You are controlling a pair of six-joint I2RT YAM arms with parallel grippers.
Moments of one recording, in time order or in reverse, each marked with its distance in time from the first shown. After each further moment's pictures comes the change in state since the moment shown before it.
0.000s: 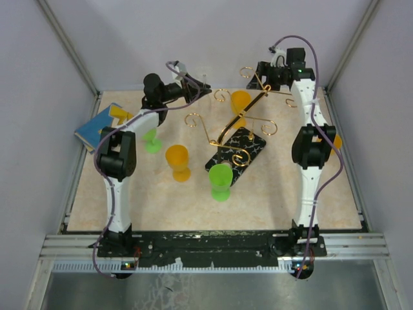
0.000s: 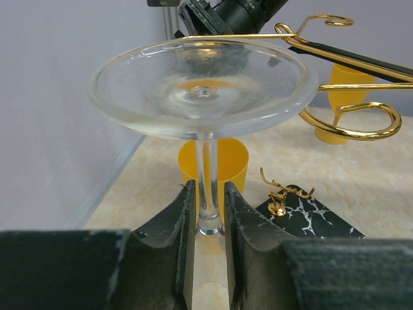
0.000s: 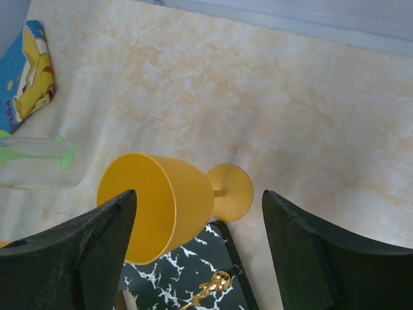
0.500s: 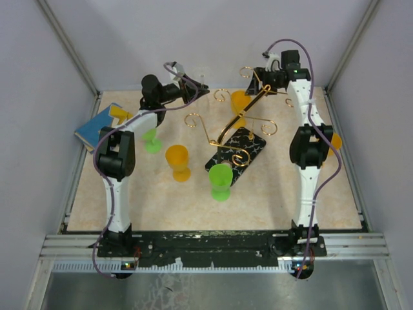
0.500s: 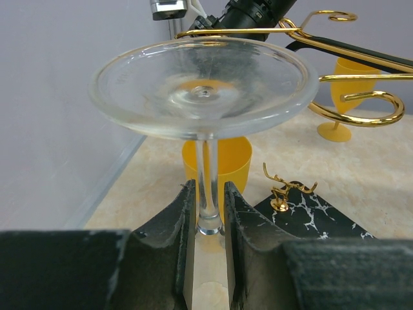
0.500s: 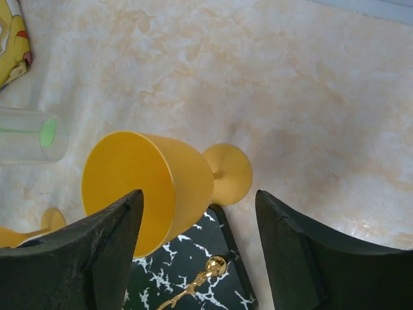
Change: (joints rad) left arm 0.013 -0.007 -0.026 0.022 0.005 -0.005; right arm 0.030 0.008 0.000 -0.085 0.034 -0.088
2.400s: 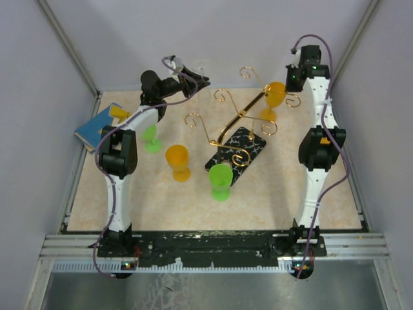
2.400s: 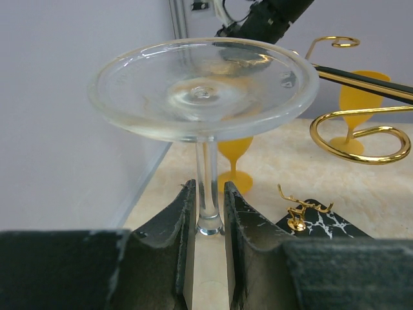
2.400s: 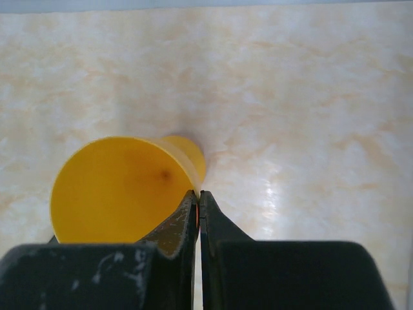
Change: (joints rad) left arm 0.006 0.048 0.124 0.048 0.001 -0.045; right arm -0.085 -0.058 0.000 -0.064 0.476 -0.006
